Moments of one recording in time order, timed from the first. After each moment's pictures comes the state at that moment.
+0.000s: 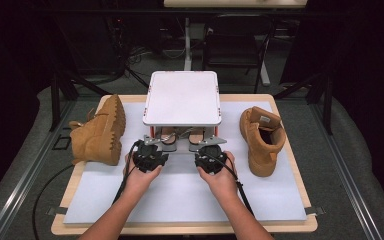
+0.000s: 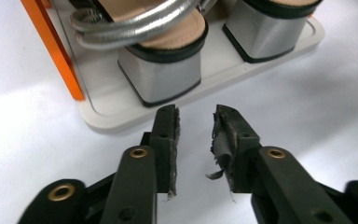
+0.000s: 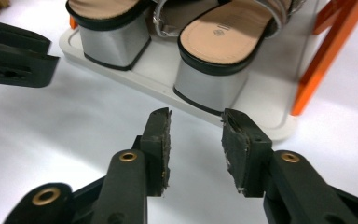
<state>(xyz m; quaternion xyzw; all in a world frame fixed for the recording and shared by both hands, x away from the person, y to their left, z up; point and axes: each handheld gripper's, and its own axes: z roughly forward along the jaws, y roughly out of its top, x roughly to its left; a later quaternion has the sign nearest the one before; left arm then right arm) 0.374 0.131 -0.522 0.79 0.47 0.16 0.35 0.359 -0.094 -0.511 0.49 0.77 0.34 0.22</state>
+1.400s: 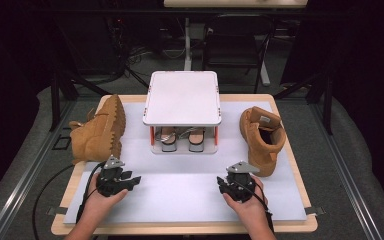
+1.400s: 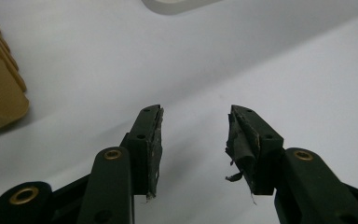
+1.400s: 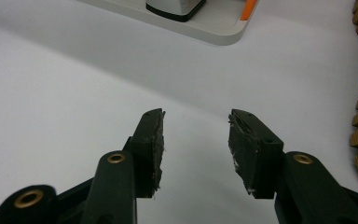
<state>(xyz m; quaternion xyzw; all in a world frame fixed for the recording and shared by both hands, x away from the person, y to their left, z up) 0.316 0.227 -0.539 0.80 0.47 0.13 0.35 0.287 -0.161 -0.528 0.50 0.77 0.34 0.21</state>
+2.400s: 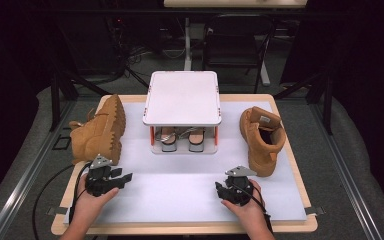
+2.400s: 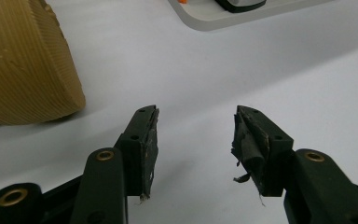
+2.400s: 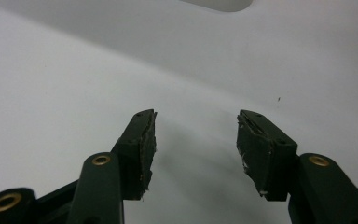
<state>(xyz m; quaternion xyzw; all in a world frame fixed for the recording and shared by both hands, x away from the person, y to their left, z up) 0.316 0.254 -0.532 0.77 0.49 0.14 0.38 0.289 -0.162 -0.553 0.51 0.77 0.34 0.19</state>
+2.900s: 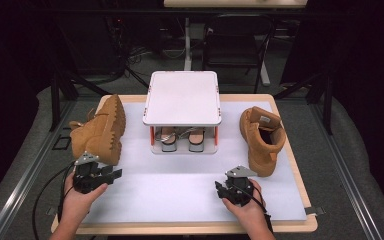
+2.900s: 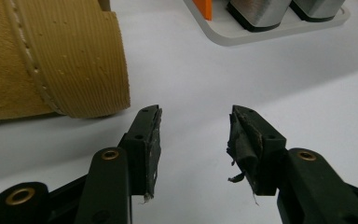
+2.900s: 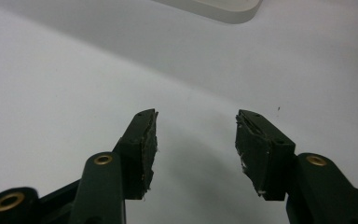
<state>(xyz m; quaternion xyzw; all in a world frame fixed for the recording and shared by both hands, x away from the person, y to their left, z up) 0.317 0.282 -0.519 0.75 0.52 0.14 0.40 0.287 -0.162 -0.548 0.49 0.78 0.35 0.20</state>
